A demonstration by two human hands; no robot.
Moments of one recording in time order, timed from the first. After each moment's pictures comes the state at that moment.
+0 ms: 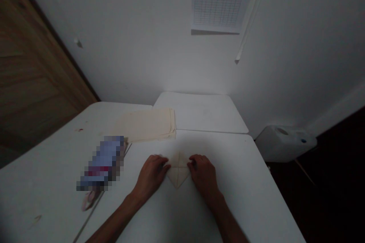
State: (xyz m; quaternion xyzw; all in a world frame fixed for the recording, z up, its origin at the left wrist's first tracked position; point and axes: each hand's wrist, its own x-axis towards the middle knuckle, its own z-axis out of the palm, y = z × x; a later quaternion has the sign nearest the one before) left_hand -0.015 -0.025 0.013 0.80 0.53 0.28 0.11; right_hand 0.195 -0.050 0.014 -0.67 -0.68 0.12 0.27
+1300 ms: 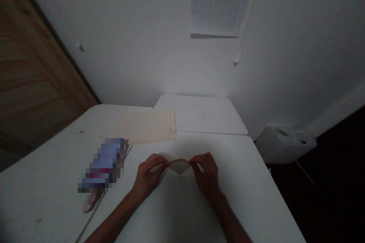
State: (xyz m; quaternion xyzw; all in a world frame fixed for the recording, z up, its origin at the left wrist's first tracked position) left_hand -0.021 -0.018 0.023 0.76 0.36 0.50 0.20; right_hand 0.204 -0.051 0.021 -0.48 -0.71 0.02 0.52
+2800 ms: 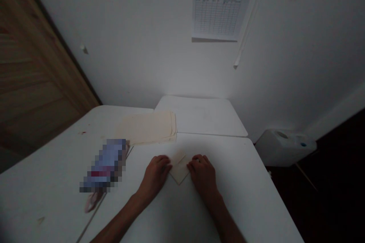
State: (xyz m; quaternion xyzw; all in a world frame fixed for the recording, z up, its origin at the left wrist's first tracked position) left_hand -0.009 -0.017 0.005 0.79 0.48 0.35 0.14; right_hand 0.194 -0.044 0.013 -0.62 -0.73 0.03 0.28
